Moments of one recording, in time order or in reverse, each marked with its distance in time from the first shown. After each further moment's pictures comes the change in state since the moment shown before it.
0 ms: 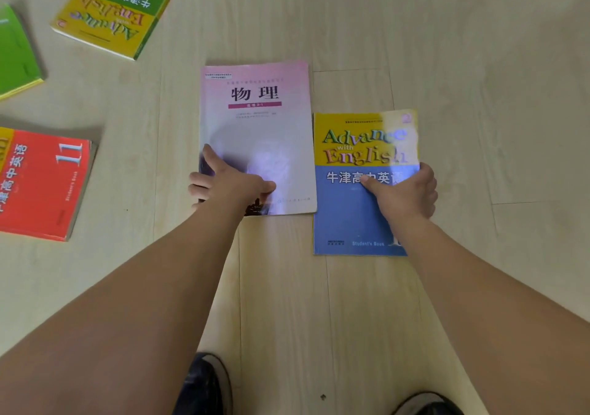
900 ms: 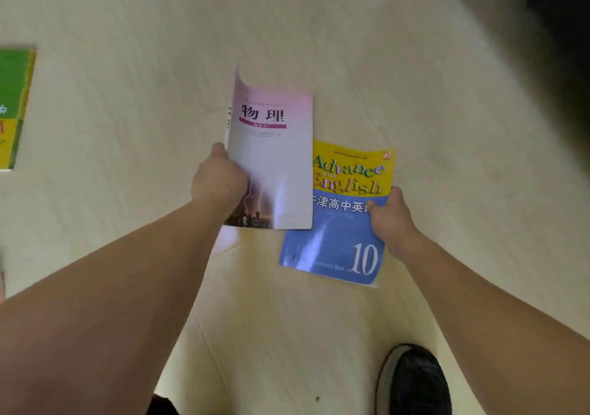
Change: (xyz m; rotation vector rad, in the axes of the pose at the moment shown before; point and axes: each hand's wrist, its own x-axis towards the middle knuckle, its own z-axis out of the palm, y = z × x) left_hand -0.076 0.120 0.008 0.216 -0.109 0.755; right_hand -0.014 0.075 -0.094 0.325 -0.100 0.294
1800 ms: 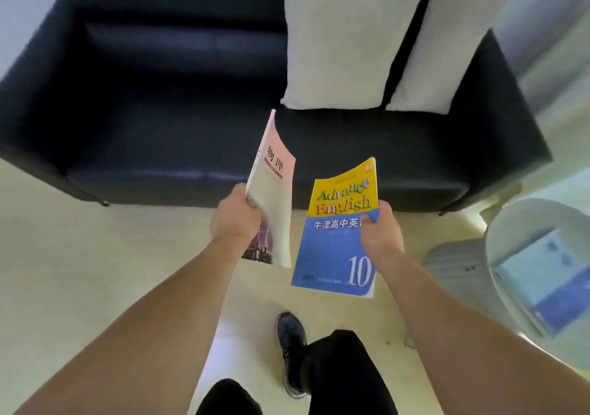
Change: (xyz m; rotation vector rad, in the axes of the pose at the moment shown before) left_hand -0.573 0.538 -0.198 0.382 -0.453 1.038; right_hand -0.508 0.002 -0.607 0.575 0.751 0.442
